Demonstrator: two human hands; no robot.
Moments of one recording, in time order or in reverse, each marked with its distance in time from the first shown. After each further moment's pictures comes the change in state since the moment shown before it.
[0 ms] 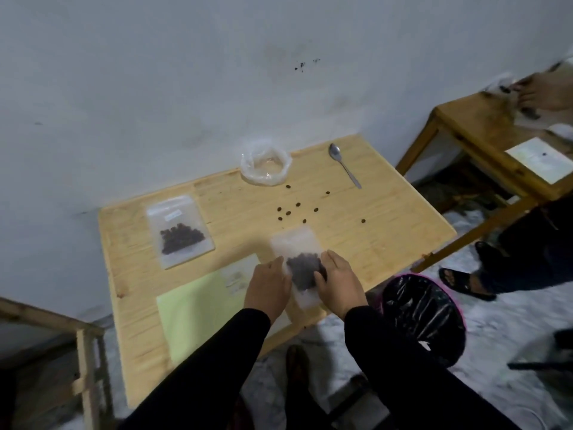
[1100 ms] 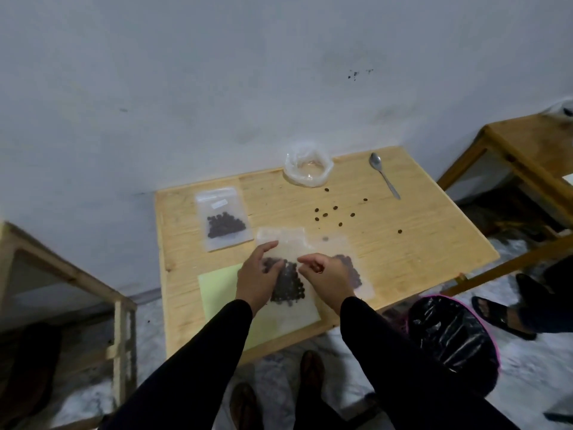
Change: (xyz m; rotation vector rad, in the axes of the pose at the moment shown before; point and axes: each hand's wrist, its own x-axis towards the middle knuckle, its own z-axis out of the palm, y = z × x) left_hand -0.038 -0.058 -0.039 -0.776 0.268 -0.301; right_hand -0.002 -0.081 0.012 0.654 -0.040 -0.026
